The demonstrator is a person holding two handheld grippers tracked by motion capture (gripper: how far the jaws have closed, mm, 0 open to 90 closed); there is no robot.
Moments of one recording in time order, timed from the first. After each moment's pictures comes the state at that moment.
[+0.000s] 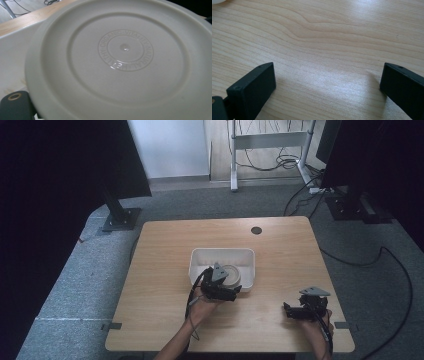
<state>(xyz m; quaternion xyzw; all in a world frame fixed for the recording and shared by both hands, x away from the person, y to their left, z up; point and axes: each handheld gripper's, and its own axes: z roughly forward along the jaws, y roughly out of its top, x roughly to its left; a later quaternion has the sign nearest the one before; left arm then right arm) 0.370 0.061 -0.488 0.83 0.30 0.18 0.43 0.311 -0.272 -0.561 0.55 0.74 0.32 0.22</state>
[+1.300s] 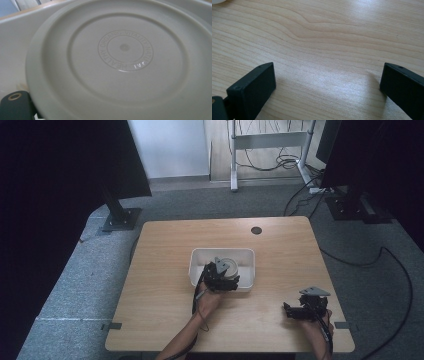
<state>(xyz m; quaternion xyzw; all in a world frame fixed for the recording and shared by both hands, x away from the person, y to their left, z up) 0.408 0.050 -0.524 0.80 0.38 0.23 0.40 0.311 -0.272 -0.561 0.55 0.74 0.32 0.22</state>
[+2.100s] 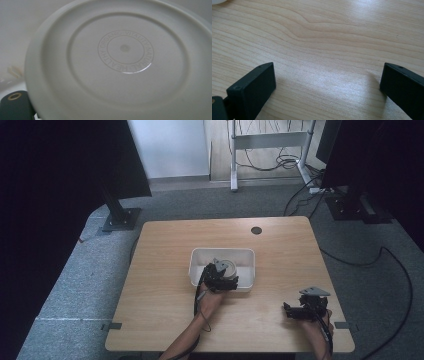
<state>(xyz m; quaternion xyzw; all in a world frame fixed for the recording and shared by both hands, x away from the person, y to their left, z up) 0.415 0.051 -0.536 0.80 0.42 0.21 0.38 0.310 -0.272 -0.561 0.55 0.74 0.32 0.22</state>
